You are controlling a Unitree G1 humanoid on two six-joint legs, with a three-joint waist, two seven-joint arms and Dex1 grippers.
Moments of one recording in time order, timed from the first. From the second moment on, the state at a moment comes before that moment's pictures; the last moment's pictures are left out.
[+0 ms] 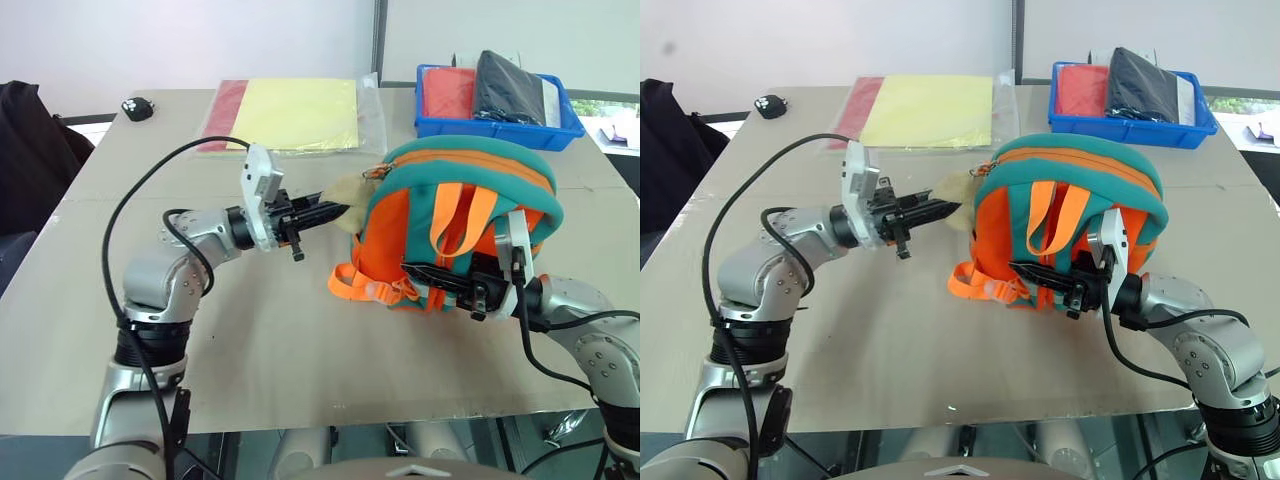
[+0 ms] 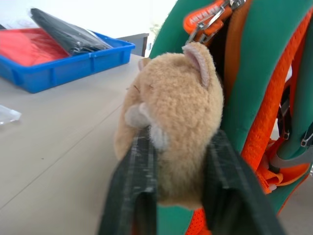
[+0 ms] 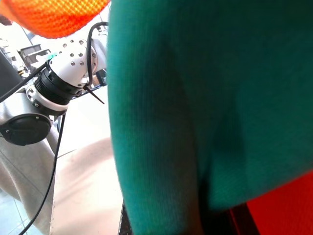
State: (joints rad) left arm -0.50 0.62 0.05 -0.19 -0.65 0.64 -0.97; right arm -0.16 -0.58 -0.04 -0.54 0.86 0.65 0.79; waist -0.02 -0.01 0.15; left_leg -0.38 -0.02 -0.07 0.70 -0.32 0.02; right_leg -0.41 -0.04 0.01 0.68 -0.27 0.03
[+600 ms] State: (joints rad) left arm -0.42 0.77 -0.13 -0.04 -0.28 0.42 -0.95; right arm -0.16 -0.57 -0.02 -0.54 0.85 0.65 0.79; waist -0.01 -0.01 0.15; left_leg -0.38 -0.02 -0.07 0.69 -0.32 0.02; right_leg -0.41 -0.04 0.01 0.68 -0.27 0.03
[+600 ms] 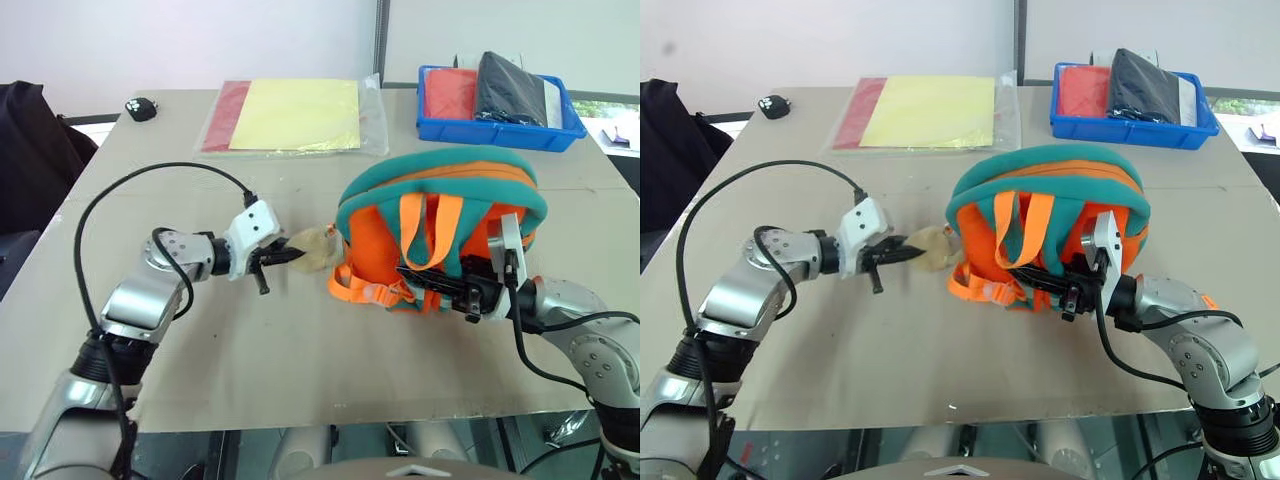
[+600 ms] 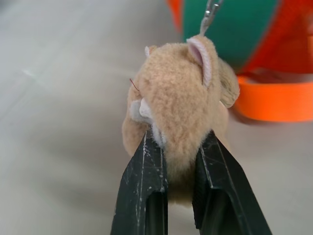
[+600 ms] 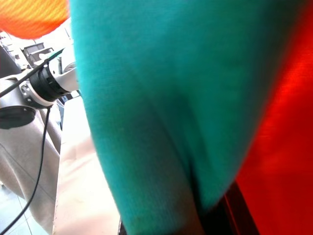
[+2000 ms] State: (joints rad) left arm 0.26 0.63 0.19 -0.44 -0.51 0.40 -0.94; right arm 0.39 -0.66 -0.51 -0.25 0.62 0.17 1.07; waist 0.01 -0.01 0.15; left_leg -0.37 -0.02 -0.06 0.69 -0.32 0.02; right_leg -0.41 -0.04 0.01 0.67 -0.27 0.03
